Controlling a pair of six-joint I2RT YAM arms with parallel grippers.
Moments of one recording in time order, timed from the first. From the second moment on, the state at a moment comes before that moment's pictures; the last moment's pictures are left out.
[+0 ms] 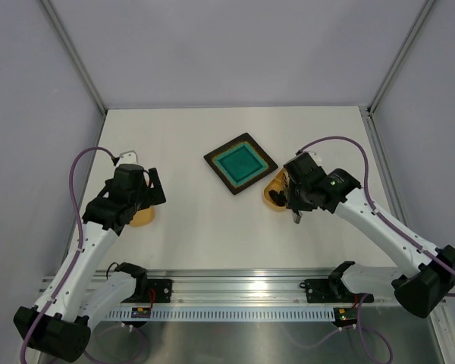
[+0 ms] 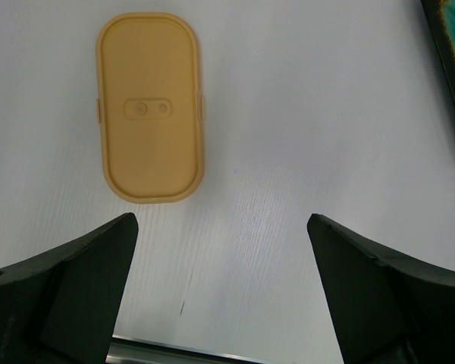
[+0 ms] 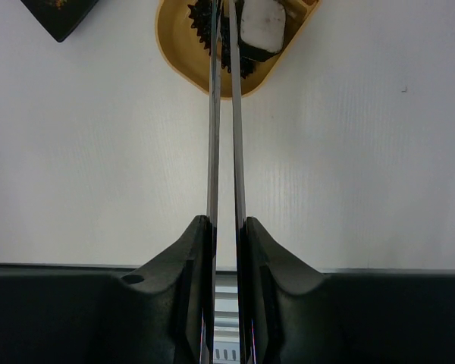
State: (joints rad) left arm -0.29 0.87 0.87 -0.81 -0.31 -0.44; right arm 0.66 1.20 1.13 -1.01 0.24 0.70
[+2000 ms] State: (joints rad) left arm -0.29 0.86 0.87 -0.81 -0.31 -0.44; right arm 0.68 1.27 1.15 -1.01 0.10 0.59
